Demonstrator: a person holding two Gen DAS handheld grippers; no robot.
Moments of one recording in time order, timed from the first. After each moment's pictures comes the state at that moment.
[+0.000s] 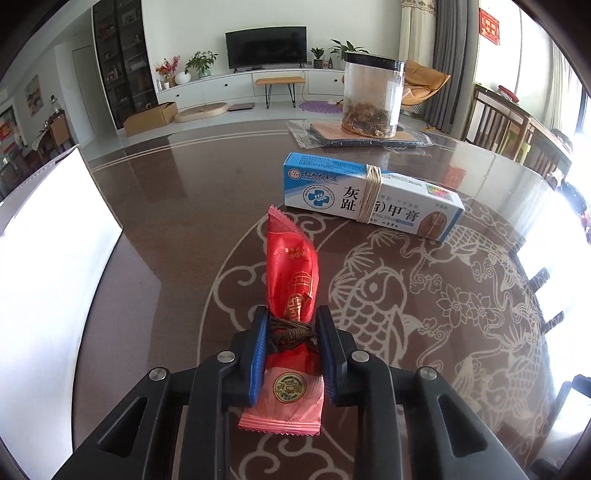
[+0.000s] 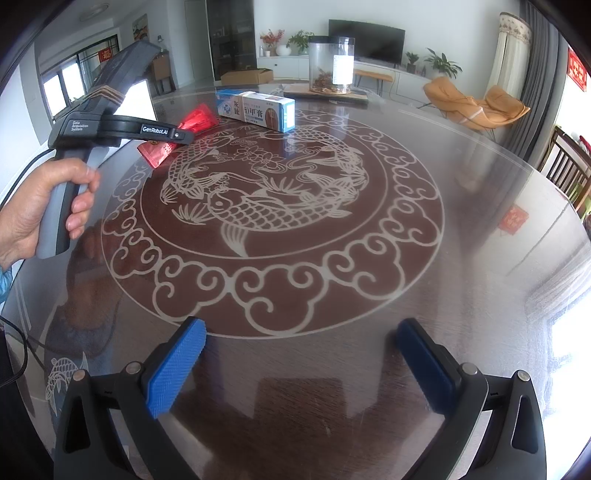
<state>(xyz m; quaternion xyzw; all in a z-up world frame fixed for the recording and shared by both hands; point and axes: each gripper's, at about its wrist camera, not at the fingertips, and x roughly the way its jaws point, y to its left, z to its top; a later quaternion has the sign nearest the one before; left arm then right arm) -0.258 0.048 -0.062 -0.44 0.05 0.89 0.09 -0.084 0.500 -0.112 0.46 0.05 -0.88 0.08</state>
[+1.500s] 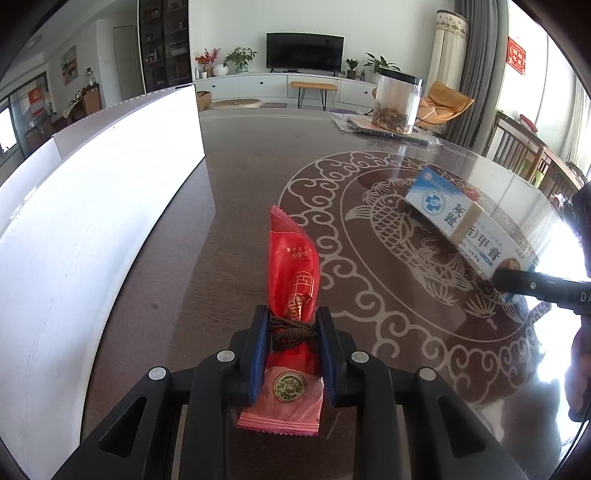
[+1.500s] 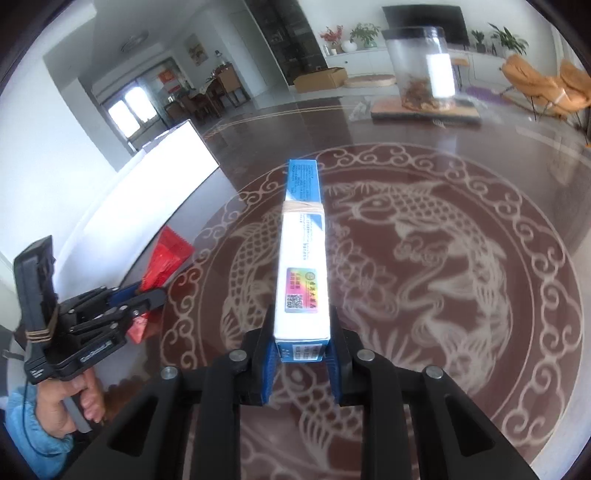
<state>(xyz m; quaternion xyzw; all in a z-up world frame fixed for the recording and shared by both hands) -0.157 -0.003 -0.065 -0.43 0.00 0.90 0.06 -0.184 0.500 -0.116 0.47 -0.15 -0.82 0.28</state>
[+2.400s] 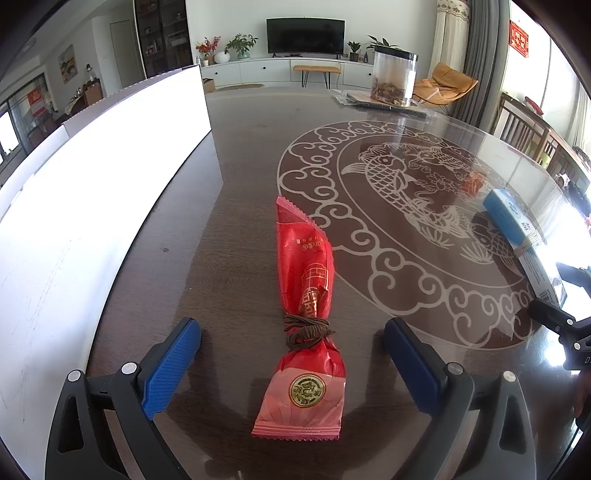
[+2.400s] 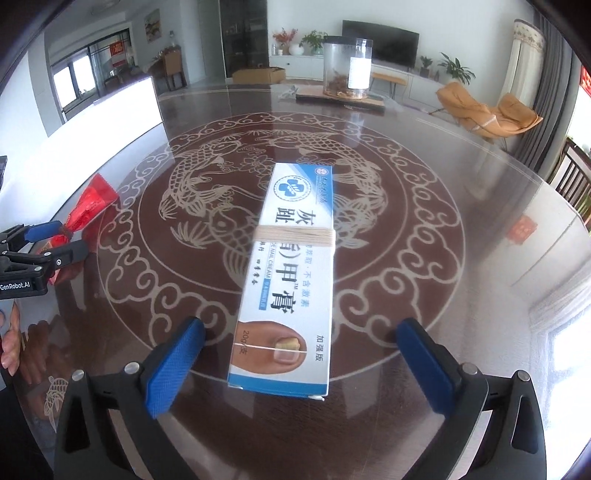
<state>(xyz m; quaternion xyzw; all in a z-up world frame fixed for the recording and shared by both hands) -0.128 0.000 -0.071 -0.46 0.03 0.89 0.04 -0.104 0.509 -0.121 0.46 0.06 -0.88 0.11</state>
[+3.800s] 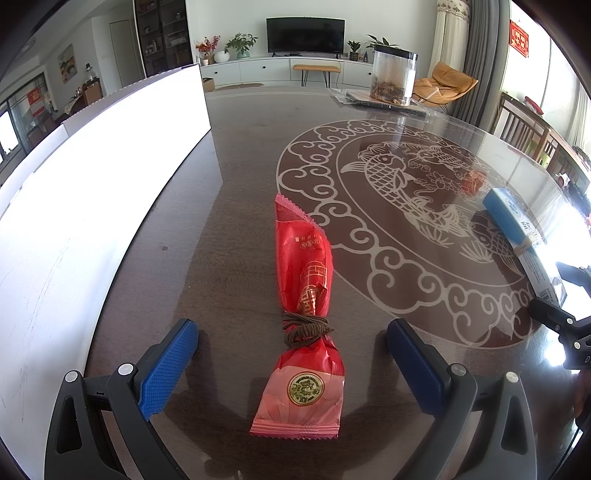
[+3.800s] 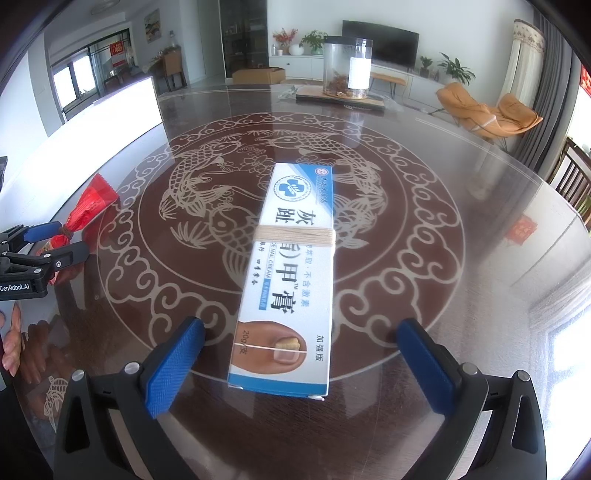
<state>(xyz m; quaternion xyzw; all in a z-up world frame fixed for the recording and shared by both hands) -0.128 0.001 -0.071 -0.46 0.03 0.89 0.04 -0.105 0.510 -0.121 0.46 0.06 -0.88 0.11</state>
